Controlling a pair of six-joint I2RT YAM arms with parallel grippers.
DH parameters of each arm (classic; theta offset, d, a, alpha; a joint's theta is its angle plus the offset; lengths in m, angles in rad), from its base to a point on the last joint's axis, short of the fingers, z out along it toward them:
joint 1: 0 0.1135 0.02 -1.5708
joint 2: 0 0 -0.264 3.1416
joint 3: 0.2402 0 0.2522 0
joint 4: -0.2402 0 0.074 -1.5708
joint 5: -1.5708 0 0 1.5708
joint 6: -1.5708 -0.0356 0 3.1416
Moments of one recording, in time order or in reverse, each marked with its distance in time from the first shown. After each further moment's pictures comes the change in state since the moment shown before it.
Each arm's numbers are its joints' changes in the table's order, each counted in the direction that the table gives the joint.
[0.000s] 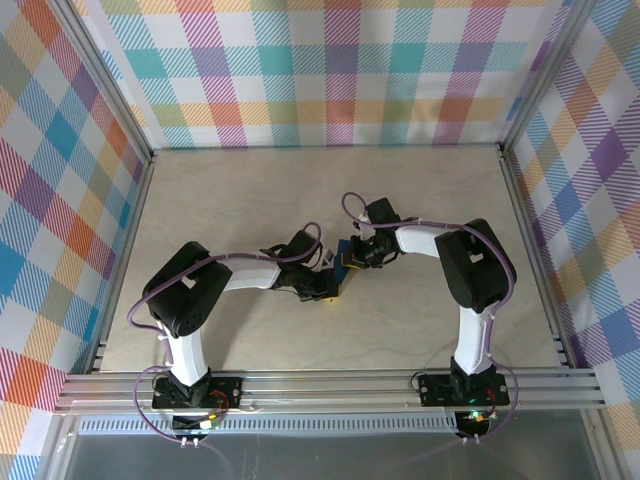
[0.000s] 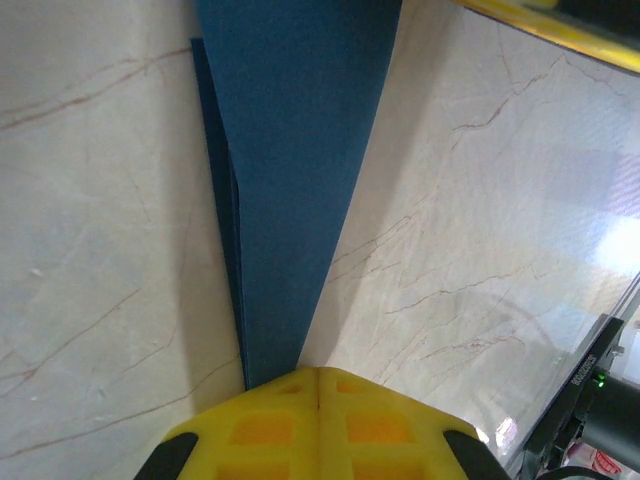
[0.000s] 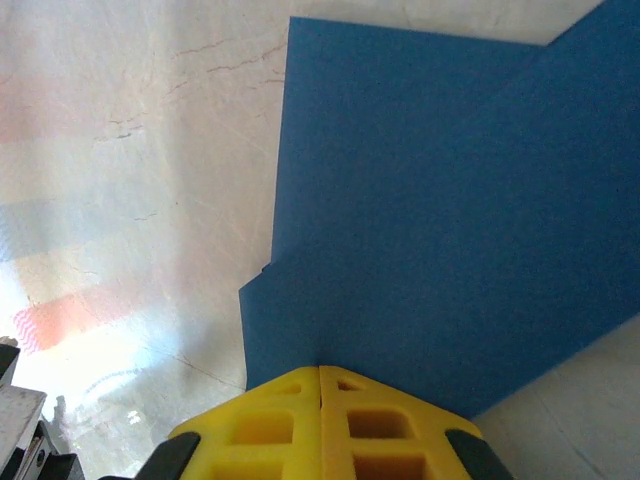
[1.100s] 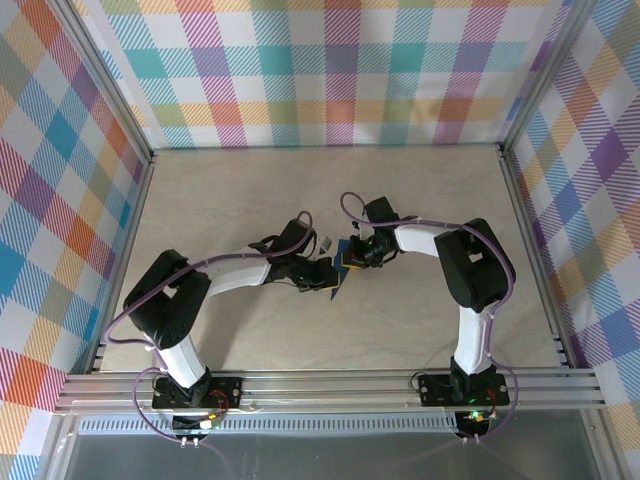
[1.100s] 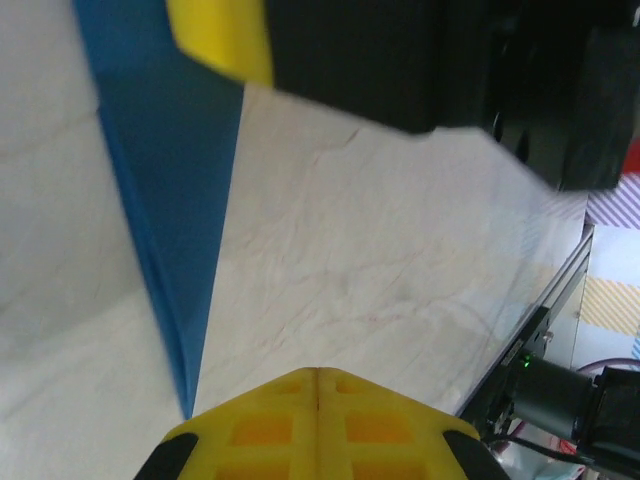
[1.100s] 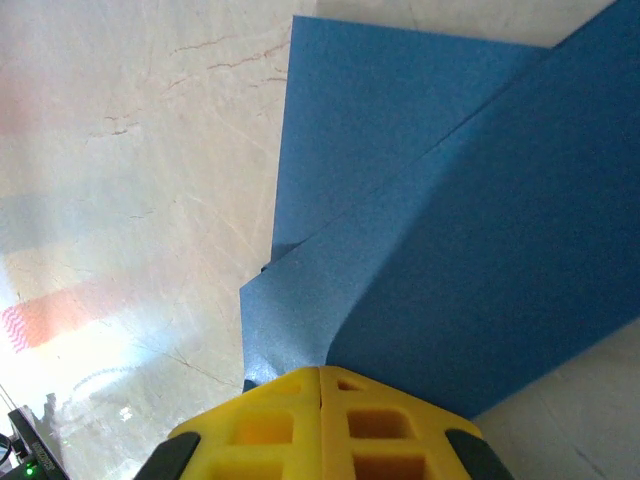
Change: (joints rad) left arm 0.032 -0.098 0.048 -0.058 -0.034 -0.010; right arm 0.001 0.005 0.018 -0.027 -0.010 0.019
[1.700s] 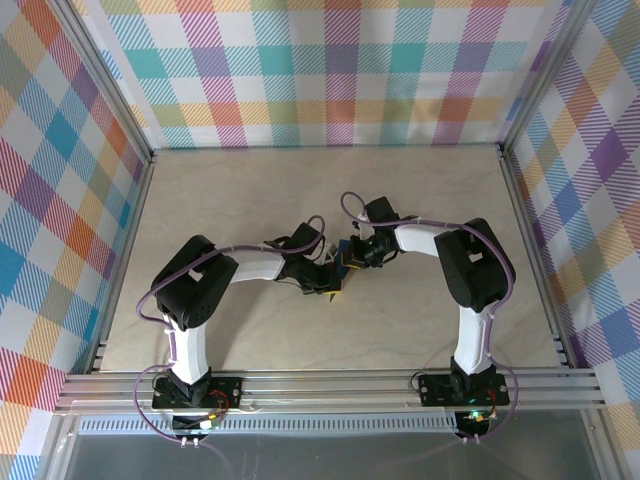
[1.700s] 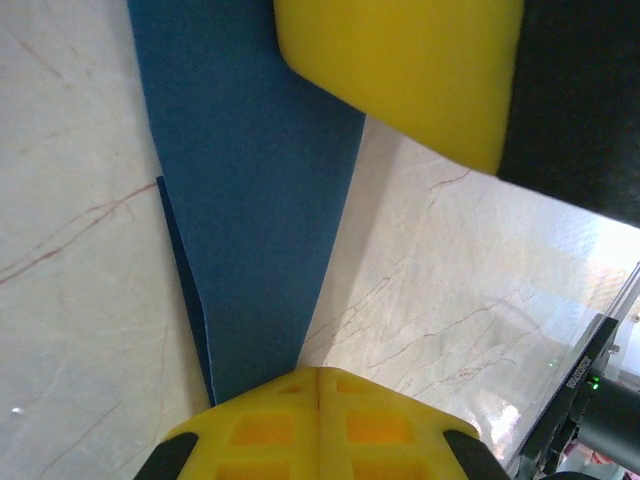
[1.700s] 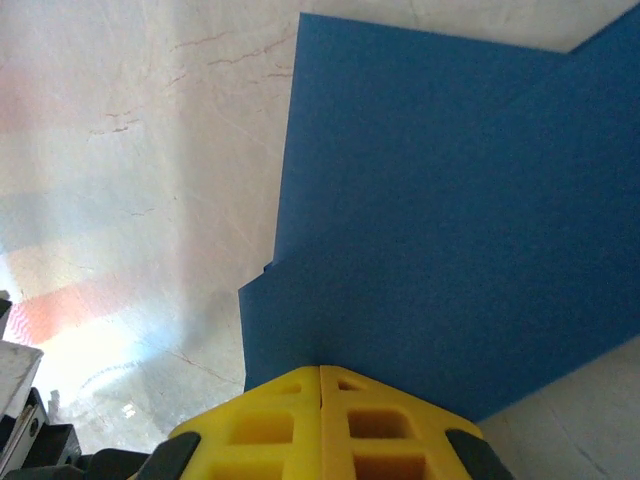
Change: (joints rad) left arm 0.003 0.164 0.046 0.007 -0.002 -0.053; right arm 0.003 0.000 0.002 0.002 0.013 -0.002
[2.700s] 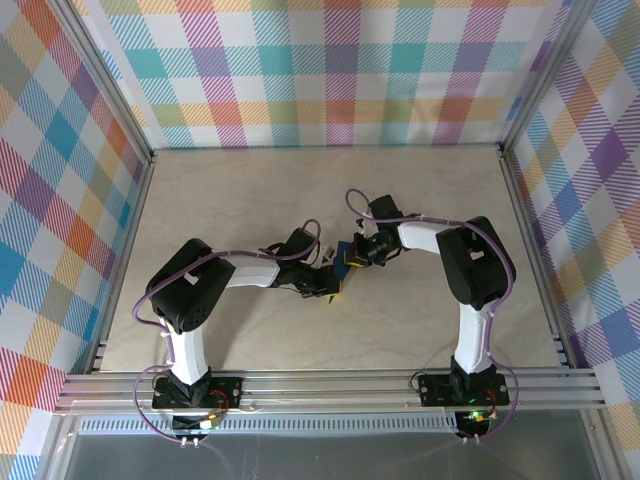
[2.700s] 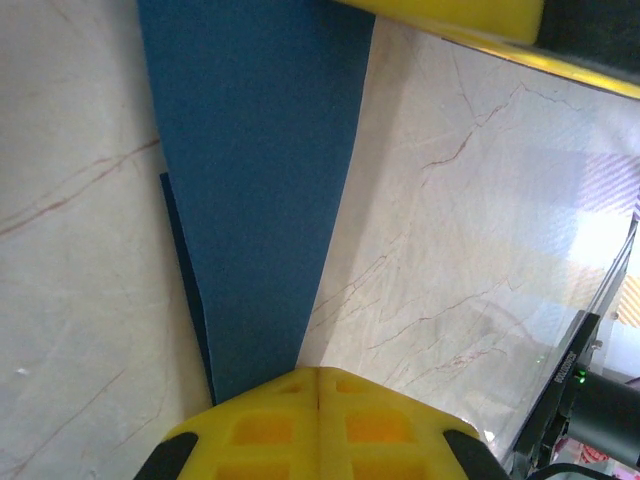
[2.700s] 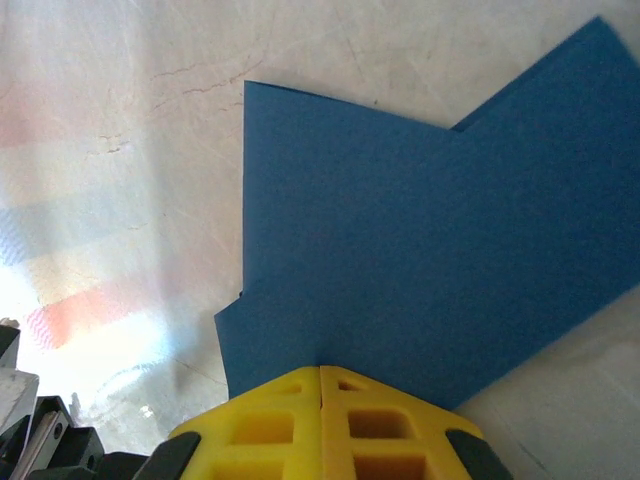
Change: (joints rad) left arm 0.001 -0.035 -0.091 0.126 -0.016 0.032; right arm -0.038 0.013 0.014 -0.013 0.032 -0.005
